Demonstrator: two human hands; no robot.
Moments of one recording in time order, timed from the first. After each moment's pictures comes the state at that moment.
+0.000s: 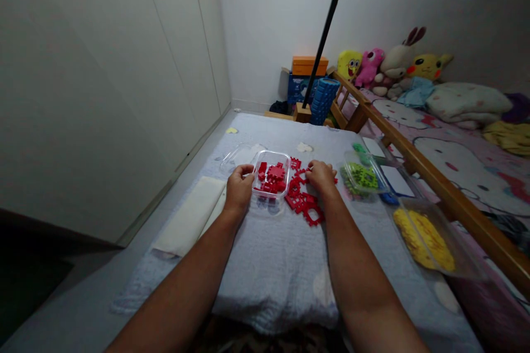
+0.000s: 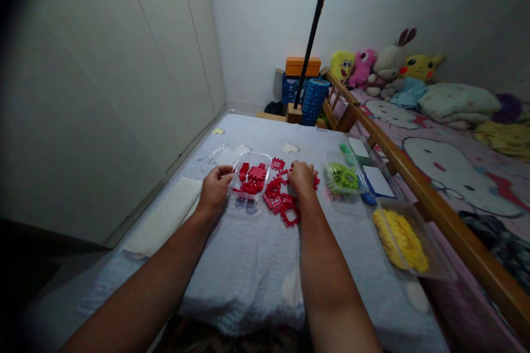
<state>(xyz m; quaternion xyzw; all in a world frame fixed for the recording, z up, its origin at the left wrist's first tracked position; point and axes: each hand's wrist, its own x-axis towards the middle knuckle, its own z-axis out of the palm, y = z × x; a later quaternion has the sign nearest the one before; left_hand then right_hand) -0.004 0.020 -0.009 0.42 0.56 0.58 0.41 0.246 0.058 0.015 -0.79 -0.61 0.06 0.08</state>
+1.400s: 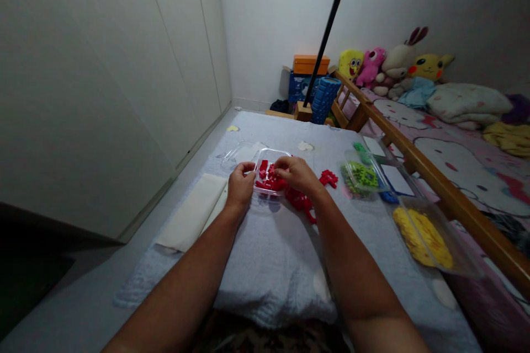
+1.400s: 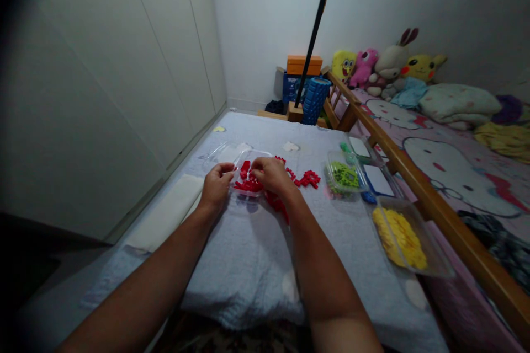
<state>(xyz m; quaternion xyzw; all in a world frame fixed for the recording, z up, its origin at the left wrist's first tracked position) -0.002 0.014 0.003 0.41 0.56 0.58 0.42 0.174 0.032 0.063 -0.51 -0.80 0.21 0.23</state>
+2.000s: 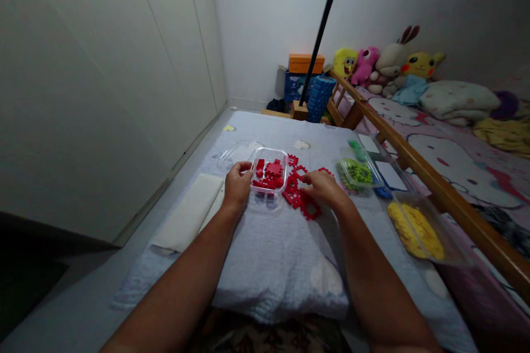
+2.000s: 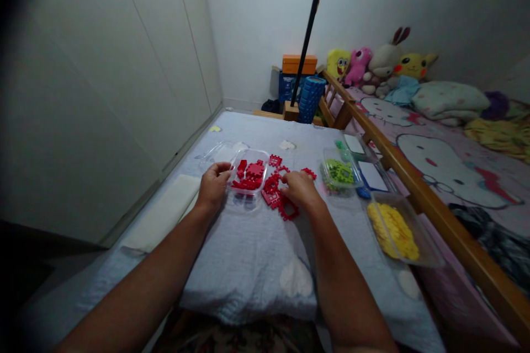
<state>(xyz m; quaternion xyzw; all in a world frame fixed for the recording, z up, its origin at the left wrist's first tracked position) -0.001 0.015 0.001 0.42 0.56 0.58 0.42 0.242 -0.009 0.058 -0.65 -0.75 0.09 -0.02</state>
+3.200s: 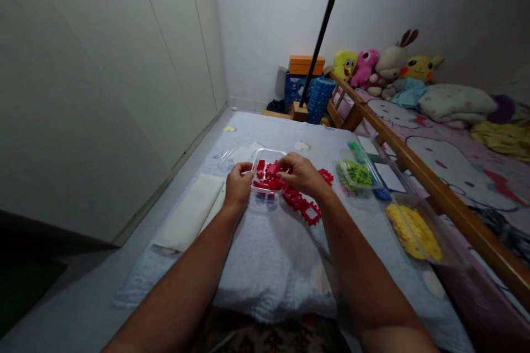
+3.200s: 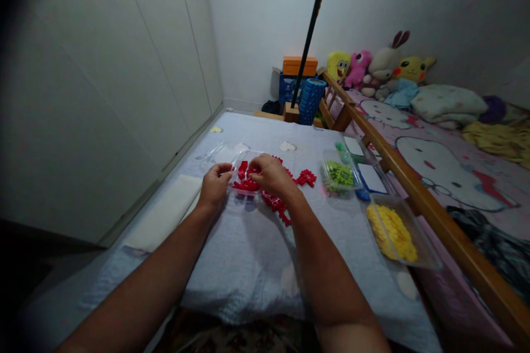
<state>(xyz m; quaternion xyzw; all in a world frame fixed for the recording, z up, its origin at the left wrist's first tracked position) -0.002 0.015 0.002 0.42 0.56 0.58 0.42 0.186 0.007 0.087 -0.50 -0.80 0.20 0.25</state>
